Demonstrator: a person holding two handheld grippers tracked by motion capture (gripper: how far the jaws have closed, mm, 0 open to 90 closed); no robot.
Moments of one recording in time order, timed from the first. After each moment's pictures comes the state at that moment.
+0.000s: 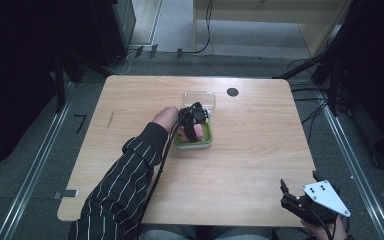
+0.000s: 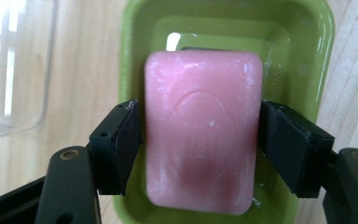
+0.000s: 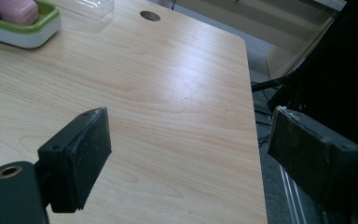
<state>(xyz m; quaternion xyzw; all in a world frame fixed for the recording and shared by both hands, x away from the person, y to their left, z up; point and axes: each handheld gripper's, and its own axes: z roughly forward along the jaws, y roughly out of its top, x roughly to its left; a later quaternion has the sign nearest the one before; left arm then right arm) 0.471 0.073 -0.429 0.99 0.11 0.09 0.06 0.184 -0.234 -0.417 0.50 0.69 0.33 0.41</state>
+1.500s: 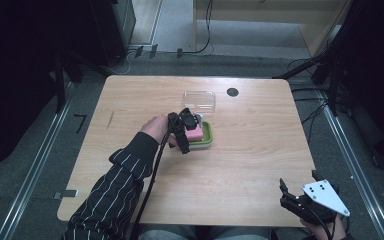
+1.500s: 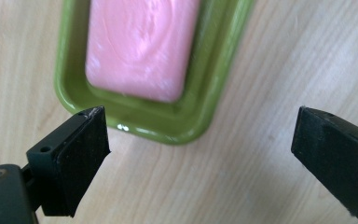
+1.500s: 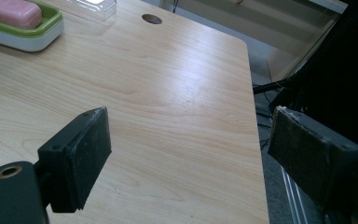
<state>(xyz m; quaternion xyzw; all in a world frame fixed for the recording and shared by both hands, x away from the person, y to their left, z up) 0.426 0.099 -0.414 0.98 0.20 0.05 0.01 0.185 -0.233 -0.417 0.50 0.69 0.34 0.41</state>
